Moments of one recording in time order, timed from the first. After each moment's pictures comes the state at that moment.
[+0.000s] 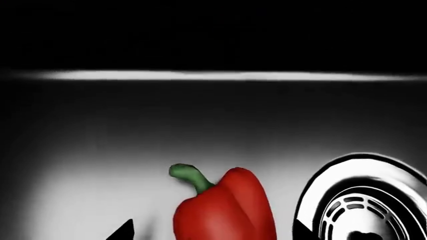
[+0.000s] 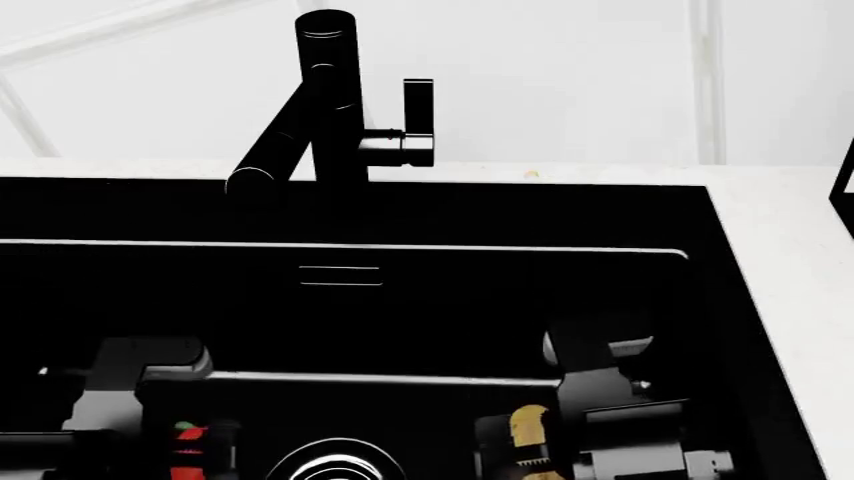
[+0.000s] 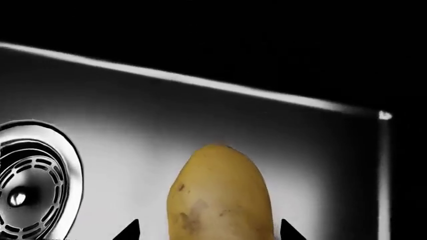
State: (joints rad) left arm -1.02 -0.11 0.07 -1.29 -0.06 -0.58 0.19; right arm 1.10 0.10 -0.26 1.29 0.07 0.66 -0.35
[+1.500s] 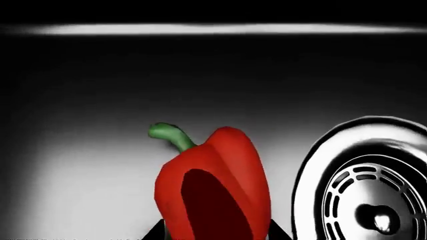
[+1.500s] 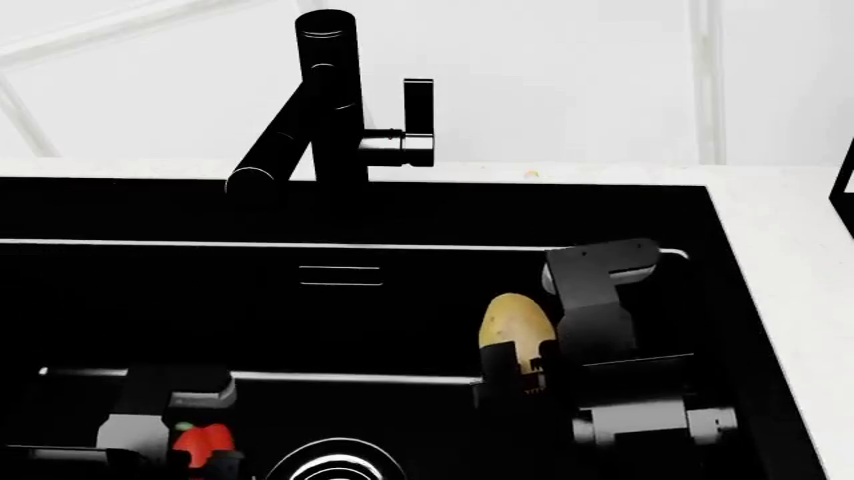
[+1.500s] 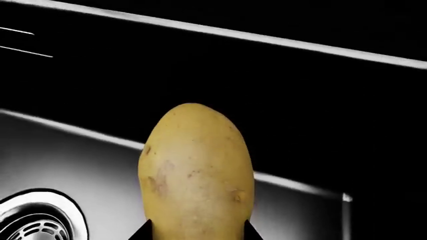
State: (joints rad) left arm -1.00 -0.06 0.02 -1.30 0.01 -0.63 0.12; right arm 1.17 0.09 -0.18 1.28 -0.01 0.56 -0.36
